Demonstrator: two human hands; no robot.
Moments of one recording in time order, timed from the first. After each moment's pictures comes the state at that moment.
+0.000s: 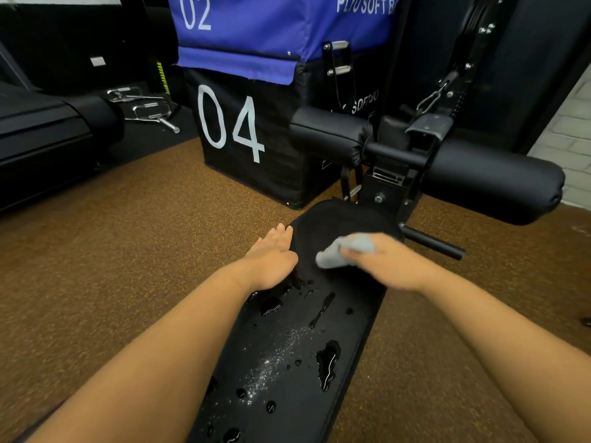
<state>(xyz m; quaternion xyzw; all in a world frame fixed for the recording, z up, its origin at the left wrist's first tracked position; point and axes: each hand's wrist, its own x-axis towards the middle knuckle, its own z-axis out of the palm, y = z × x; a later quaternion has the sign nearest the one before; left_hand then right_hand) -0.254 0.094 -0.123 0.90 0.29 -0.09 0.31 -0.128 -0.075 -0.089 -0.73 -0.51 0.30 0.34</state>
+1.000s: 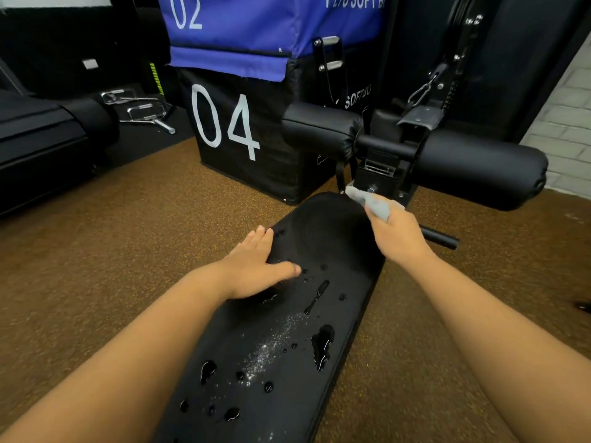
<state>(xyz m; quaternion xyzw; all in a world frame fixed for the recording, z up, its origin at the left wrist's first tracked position) -0.292 0.079 -0.103 0.91 0.29 -0.11 0.27 -0.097 -0.071 -0.114 -0.76 -0.41 0.13 0.48</state>
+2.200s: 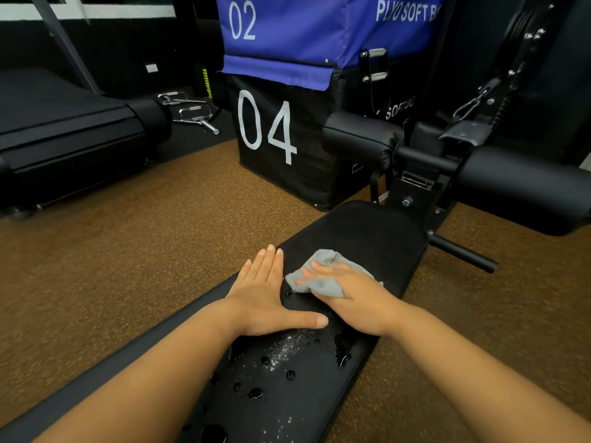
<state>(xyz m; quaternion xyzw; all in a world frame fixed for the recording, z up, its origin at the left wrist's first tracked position) -0.342 0.058 -0.133 0.92 0.33 -0.12 0.19 -0.190 -0.056 -0.131 -0.65 -0.70 0.18 0.24</state>
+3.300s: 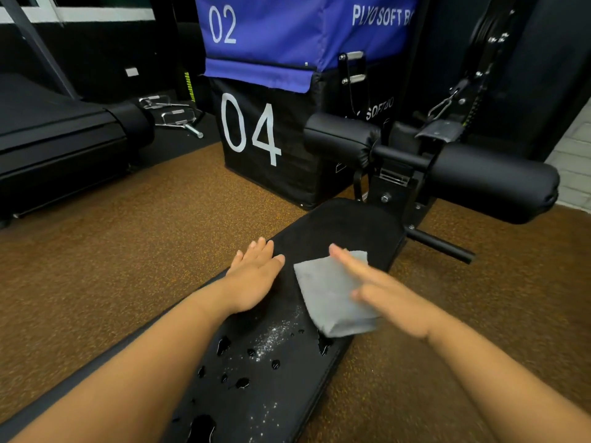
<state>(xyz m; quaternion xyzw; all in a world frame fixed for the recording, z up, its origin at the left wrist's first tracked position) -0.329 0.060 -0.115 0.89 0.33 -0.04 0.31 -0.174 -0.119 -0.116 -0.70 -0.51 0.35 0.36</state>
